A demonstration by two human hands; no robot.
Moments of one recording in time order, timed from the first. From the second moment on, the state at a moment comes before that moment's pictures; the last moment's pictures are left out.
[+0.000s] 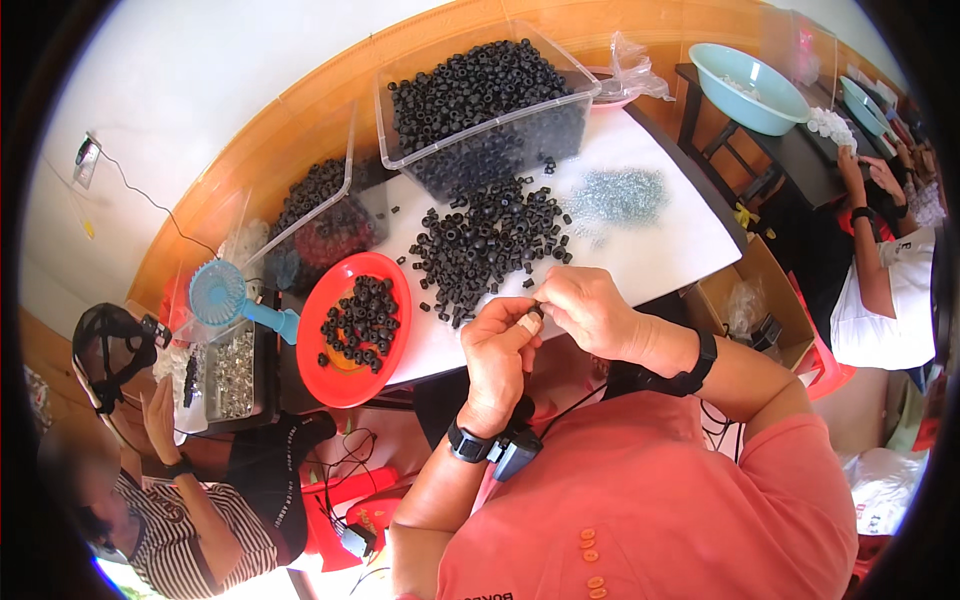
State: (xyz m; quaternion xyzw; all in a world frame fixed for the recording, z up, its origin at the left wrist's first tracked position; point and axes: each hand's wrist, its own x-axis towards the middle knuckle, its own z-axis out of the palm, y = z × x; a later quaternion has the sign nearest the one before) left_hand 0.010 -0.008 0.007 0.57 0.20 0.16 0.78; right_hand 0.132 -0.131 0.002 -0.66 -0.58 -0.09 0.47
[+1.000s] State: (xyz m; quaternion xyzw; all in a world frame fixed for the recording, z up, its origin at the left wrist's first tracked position) left_hand -0.009 -0.010 0.024 0.60 0.17 0.04 0.78; right_hand 0.116 -0.139 -0.004 -0.63 -0.58 -0.26 0.44
